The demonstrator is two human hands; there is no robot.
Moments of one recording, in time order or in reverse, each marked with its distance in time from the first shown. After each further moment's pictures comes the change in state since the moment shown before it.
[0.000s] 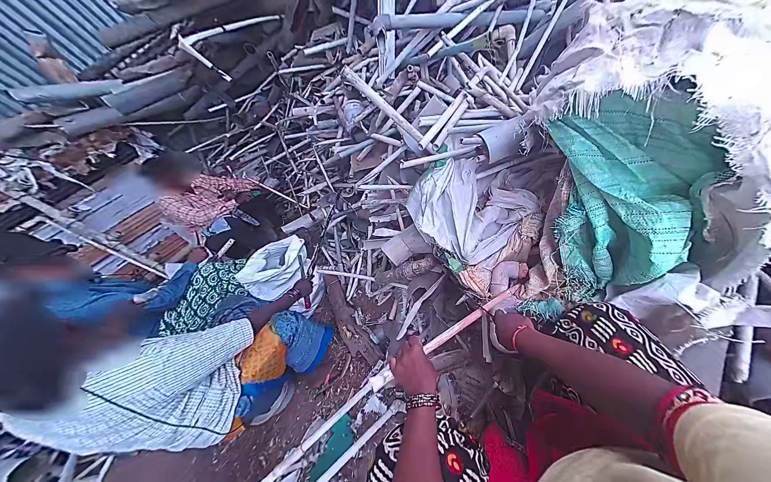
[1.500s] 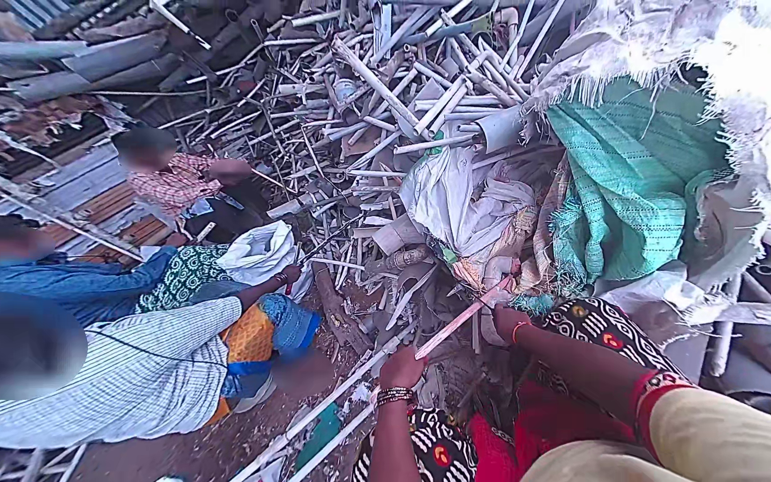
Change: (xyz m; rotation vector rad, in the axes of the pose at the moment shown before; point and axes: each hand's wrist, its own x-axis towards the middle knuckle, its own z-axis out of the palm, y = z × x) left_hand 0.020 -0.028 -0.001 0.042 -0.597 0.110; right_hand 0.040 0.029 0.028 0.061 0.042 0.037
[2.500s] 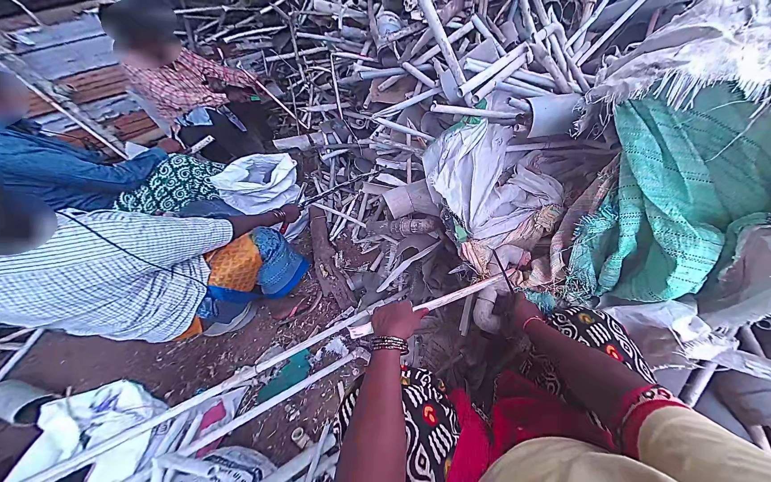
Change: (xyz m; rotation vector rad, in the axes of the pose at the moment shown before) left_hand -0.009 0.015 -0.030 -0.020 0.041 -0.011; right_hand 0.027 0.035 0.004 0.129 0.076 0.158
